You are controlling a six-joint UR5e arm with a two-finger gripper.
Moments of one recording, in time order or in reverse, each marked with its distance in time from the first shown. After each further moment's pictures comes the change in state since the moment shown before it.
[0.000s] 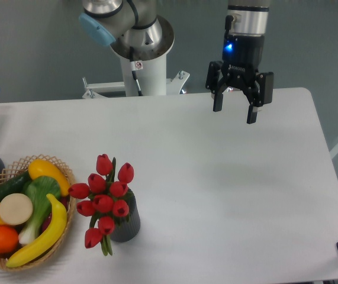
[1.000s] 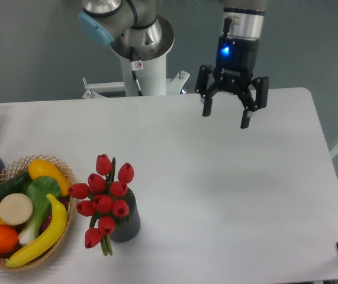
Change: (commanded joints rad) arm -0.055 -0.038 0.021 0.012 -0.156 -0.429
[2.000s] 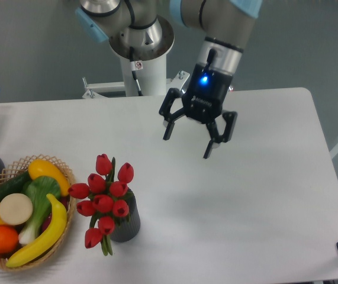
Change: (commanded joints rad) arm -0.115 -0.110 -0.026 0.055 -0.066 -0.021
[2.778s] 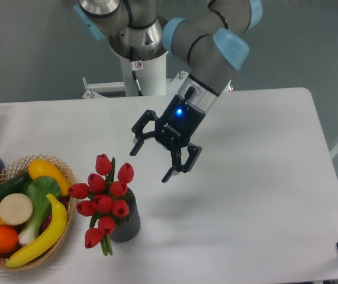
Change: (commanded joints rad) arm -0.074 -0.091 -0.029 0.003 -0.195 0.074
